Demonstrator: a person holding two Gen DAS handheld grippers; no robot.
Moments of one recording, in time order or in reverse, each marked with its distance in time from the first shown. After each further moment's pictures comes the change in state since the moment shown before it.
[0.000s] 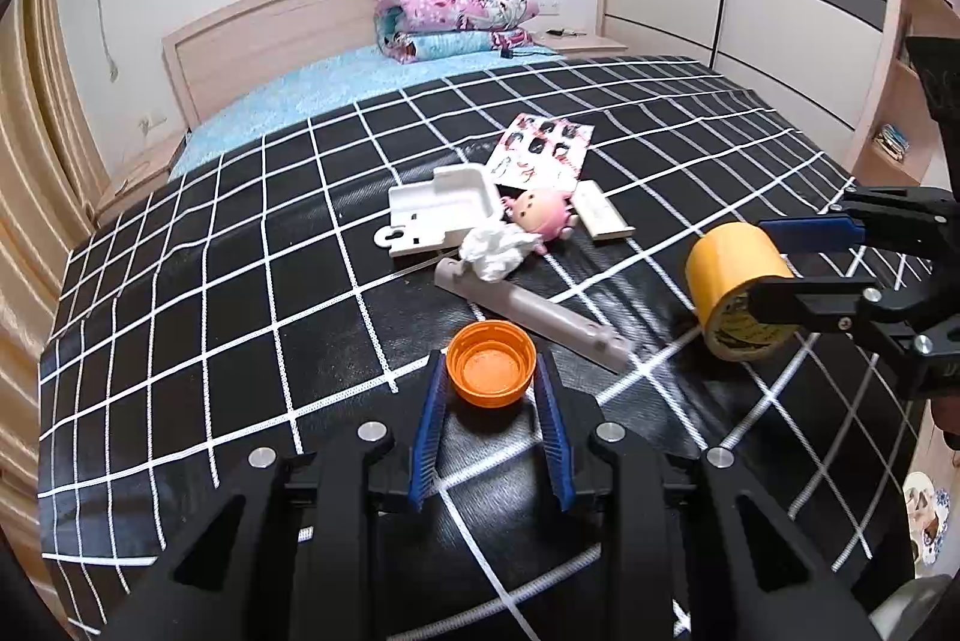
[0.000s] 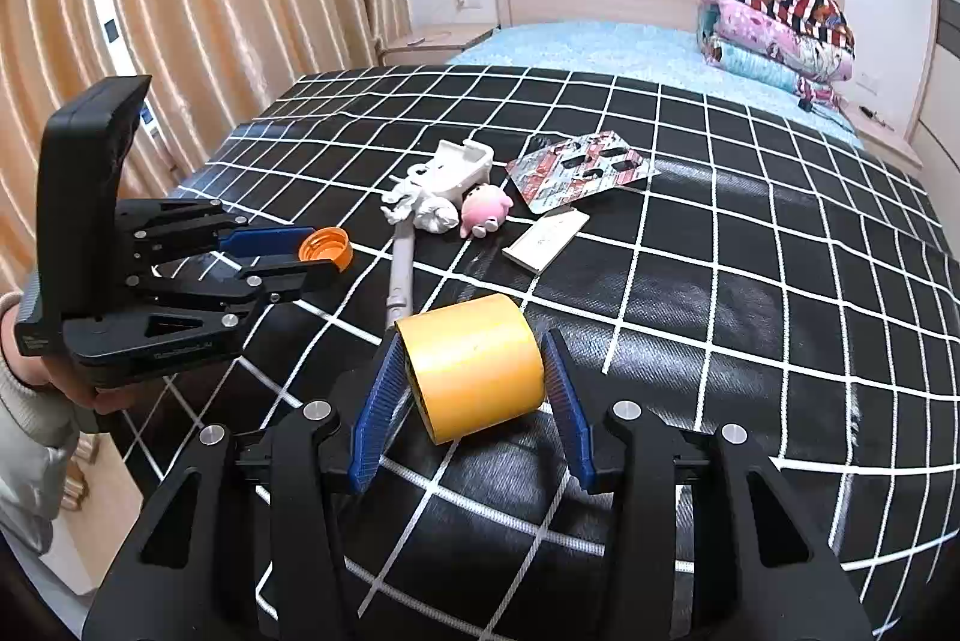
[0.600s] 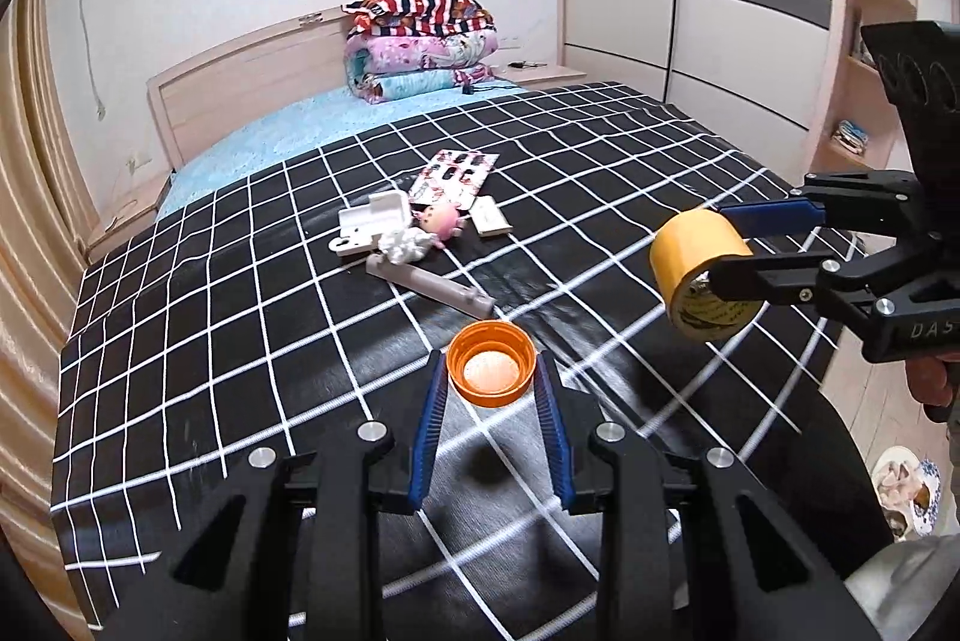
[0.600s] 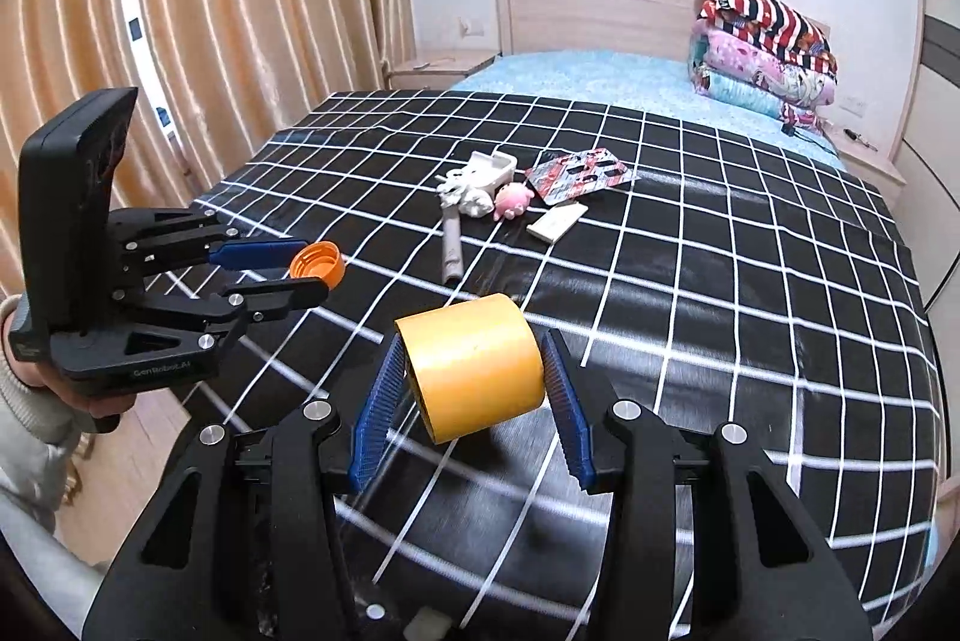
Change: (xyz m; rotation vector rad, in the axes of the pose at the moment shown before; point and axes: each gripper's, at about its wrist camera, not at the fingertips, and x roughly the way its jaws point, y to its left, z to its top) left arm -0.074 -0.050 -0.033 0.055 -0.084 -0.045; right arm -0.067 0.027 -0.038 -0.020 -0.068 -0.018
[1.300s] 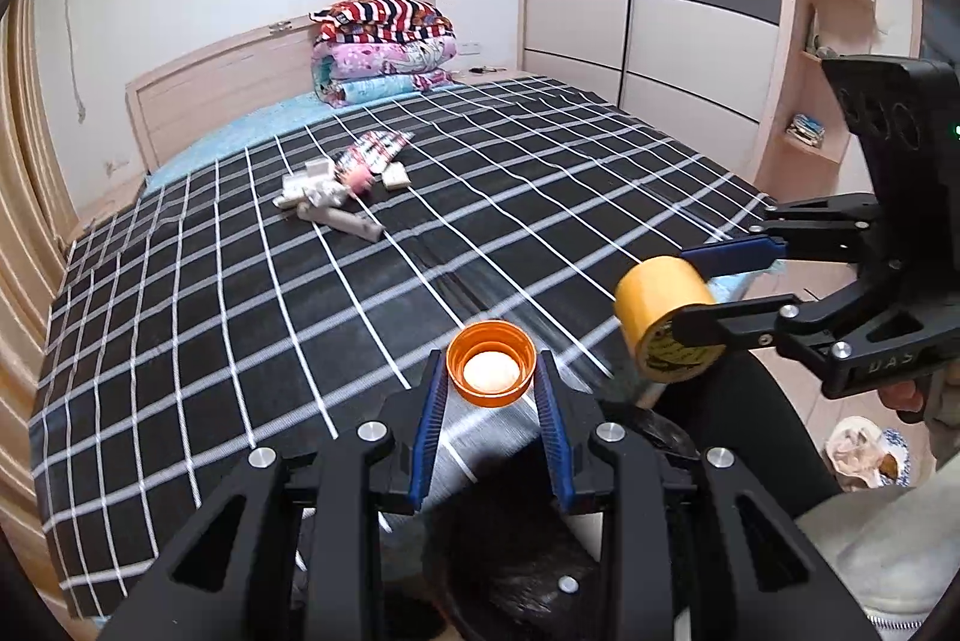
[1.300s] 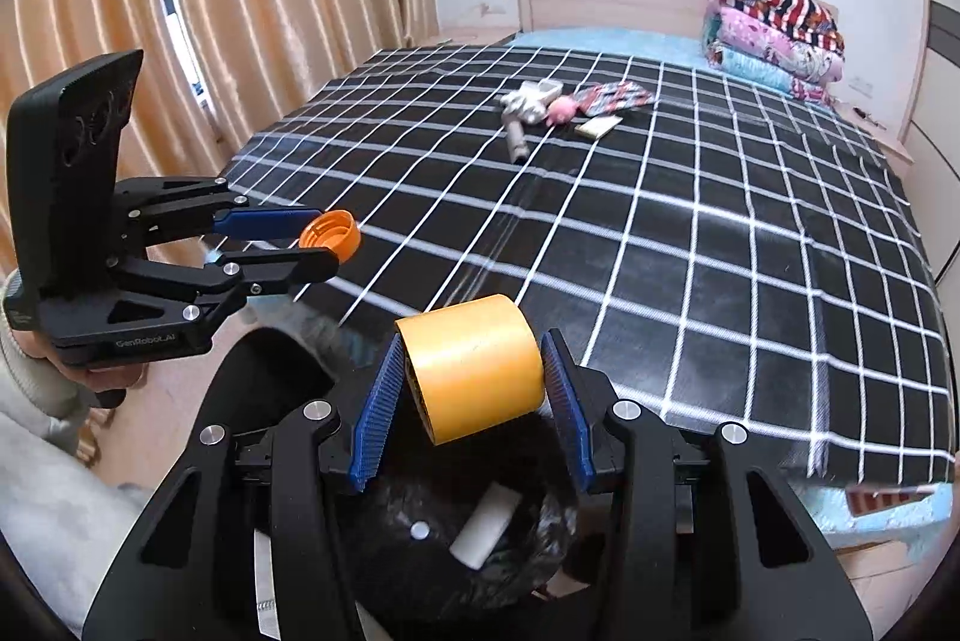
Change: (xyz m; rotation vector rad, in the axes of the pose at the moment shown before) left arm -0.061 -0.066 -0.061 0.014 -0.017 -0.087; right arm -0.045 0.037 -0.078 -0.011 0.054 0.051
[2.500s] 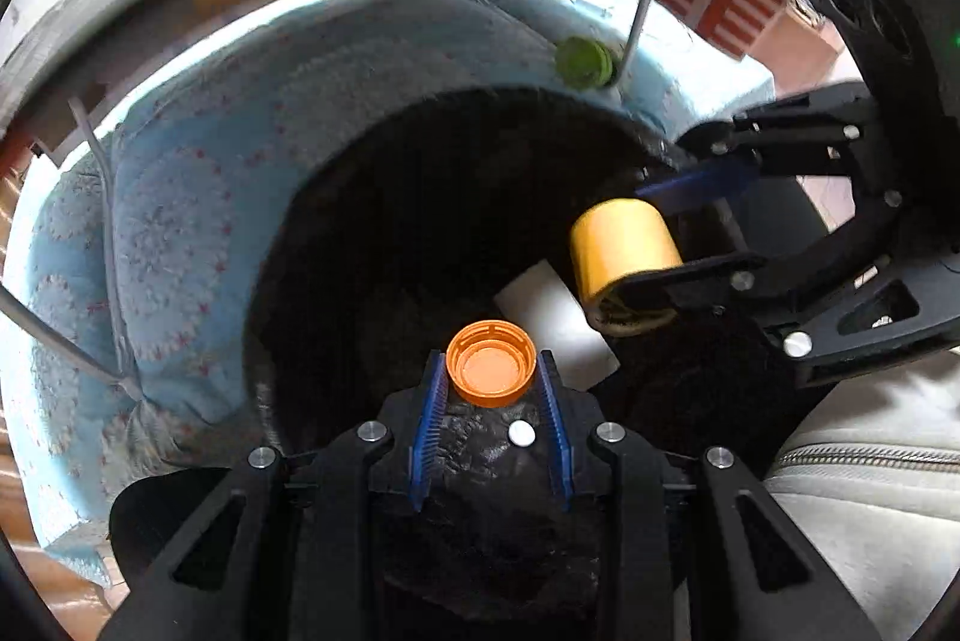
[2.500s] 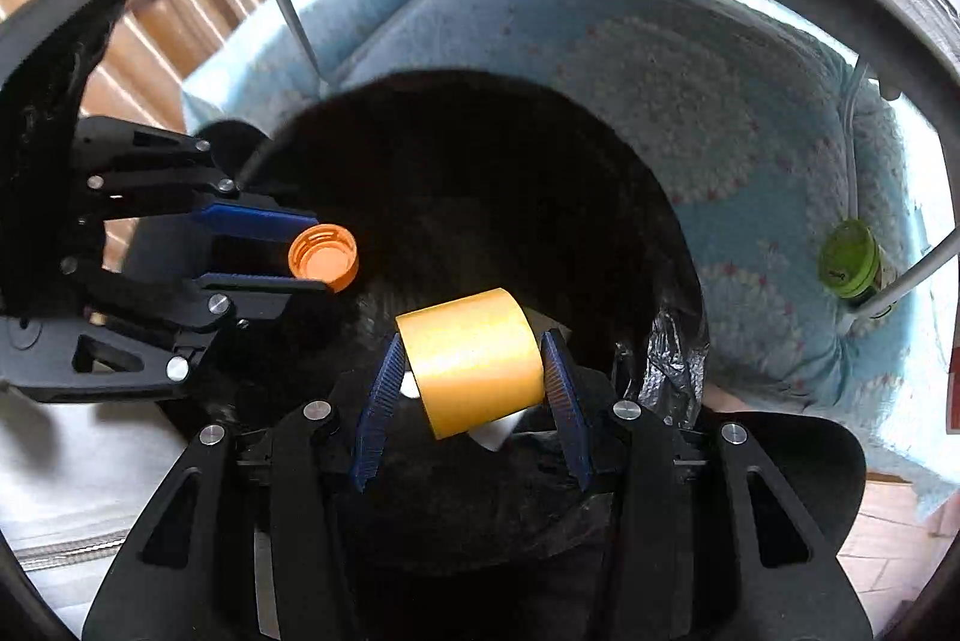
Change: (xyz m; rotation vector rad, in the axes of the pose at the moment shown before) left arm 0.110 -0.035 -0.128 -0.021 0.424 -0.113; right arm 0.117 0.016 -0.107 -0.027 0.419 0.010
